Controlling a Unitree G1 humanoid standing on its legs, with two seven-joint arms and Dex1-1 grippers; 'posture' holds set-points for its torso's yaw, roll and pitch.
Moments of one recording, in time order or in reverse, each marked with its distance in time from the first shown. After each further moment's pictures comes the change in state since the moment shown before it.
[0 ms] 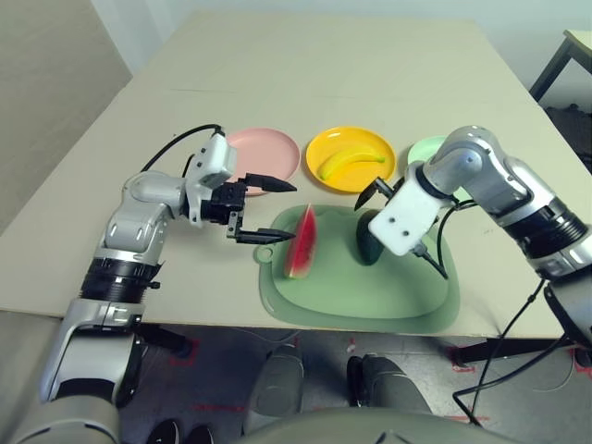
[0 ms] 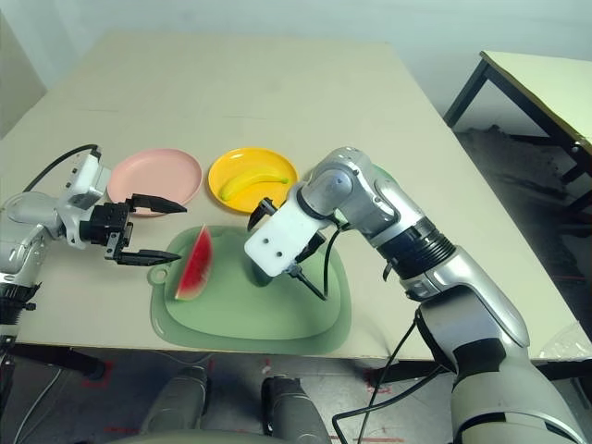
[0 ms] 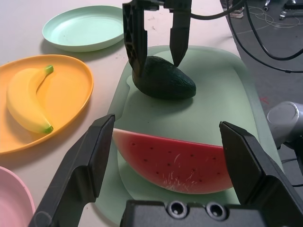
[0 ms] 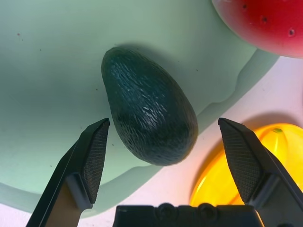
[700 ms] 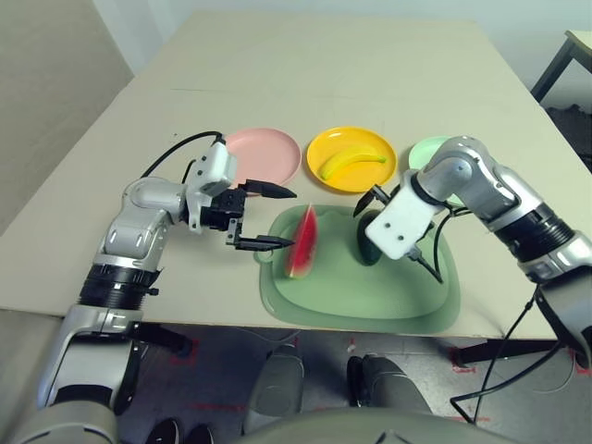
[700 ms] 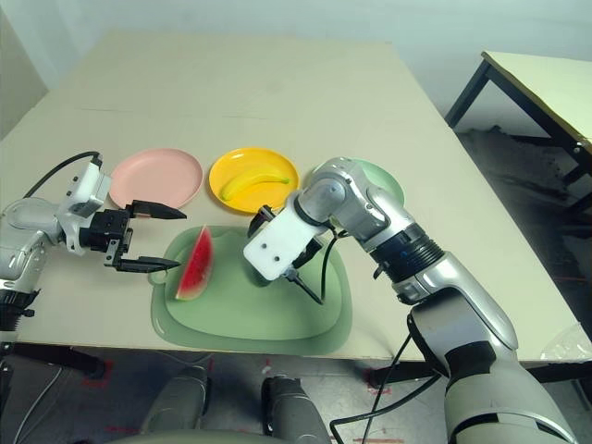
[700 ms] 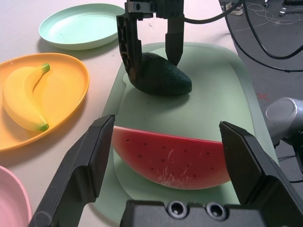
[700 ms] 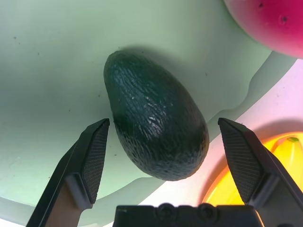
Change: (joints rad) left arm 0.024 0.006 0.000 -0.018 0.001 -0.021 -0.003; right arm 0.016 0.032 0.001 0.059 -0.030 -0.029 0.000
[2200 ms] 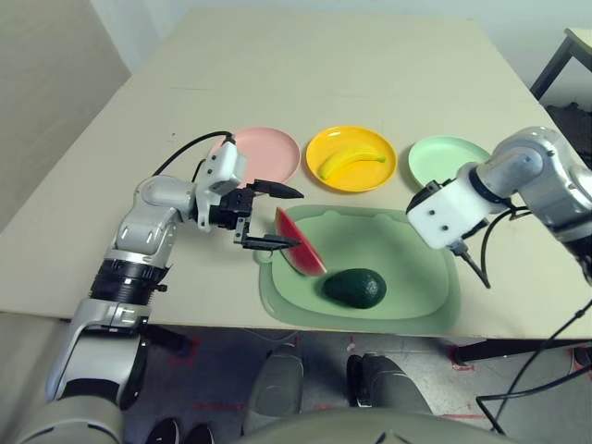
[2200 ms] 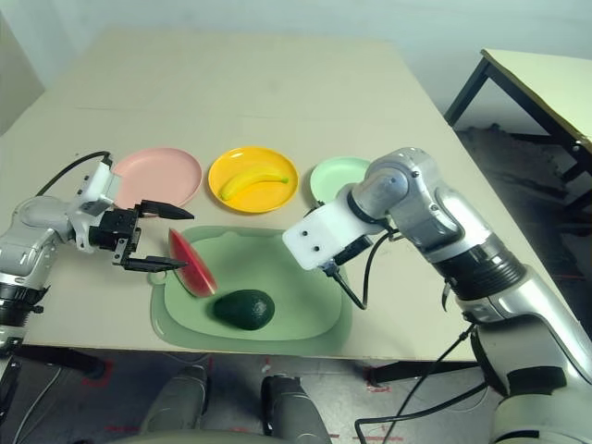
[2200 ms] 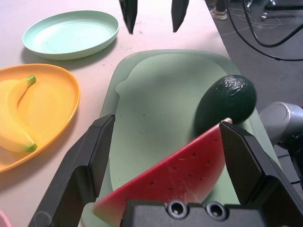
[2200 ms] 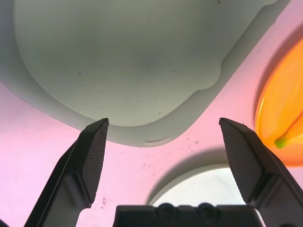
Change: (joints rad) left arm -0.050 -0.038 -0.040 0.044 0.001 -0.004 -0.015; right arm 0.082 -0.316 -0.119 -0.345 0.107 0.368 0.091
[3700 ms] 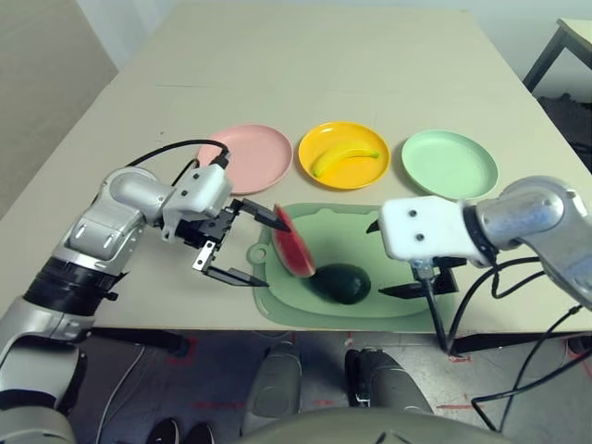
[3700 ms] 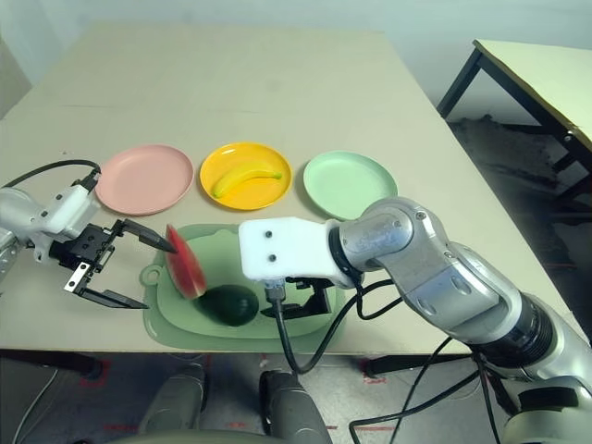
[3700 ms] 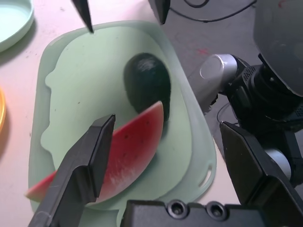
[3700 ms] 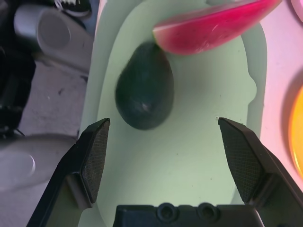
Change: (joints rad) left arm 0.033 0.322 -0.155 -0.236 -0.176 -0.056 -0.112; right arm 0.110 0.054 -0.033 -0.627 0.446 0.988 -0.421
